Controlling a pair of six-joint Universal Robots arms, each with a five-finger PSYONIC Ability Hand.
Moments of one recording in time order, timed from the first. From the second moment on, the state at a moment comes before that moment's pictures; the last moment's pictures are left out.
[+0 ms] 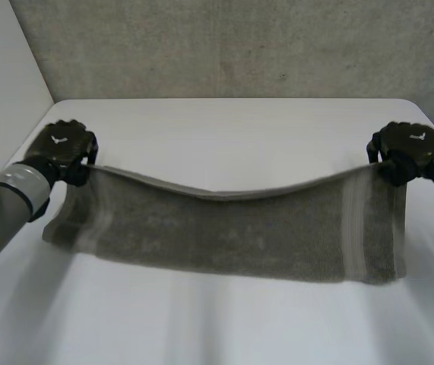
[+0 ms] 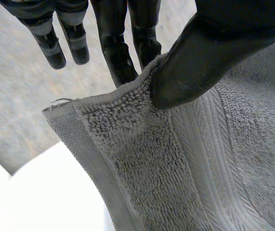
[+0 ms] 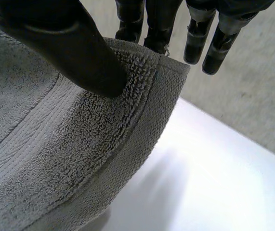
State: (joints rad) left arm 4.60 -1.96 -1.57 3.32 -1.28 3.46; right arm 1.53 -1.18 1.46 0.06 1.05 2.77; left_hand 1.30 1.34 0.23 0.23 1.16; right_hand 1.33 1.33 0.22 0.25 1.17
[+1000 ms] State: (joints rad) left arm 4.71 -1.94 -1.57 3.14 -1.21 3.54; right arm 1.49 -1.22 1.54 0.21 0.99 2.63; left_hand 1.30 1.34 0.23 0.23 1.16; right_hand 1.33 1.33 0.22 0.25 1.17
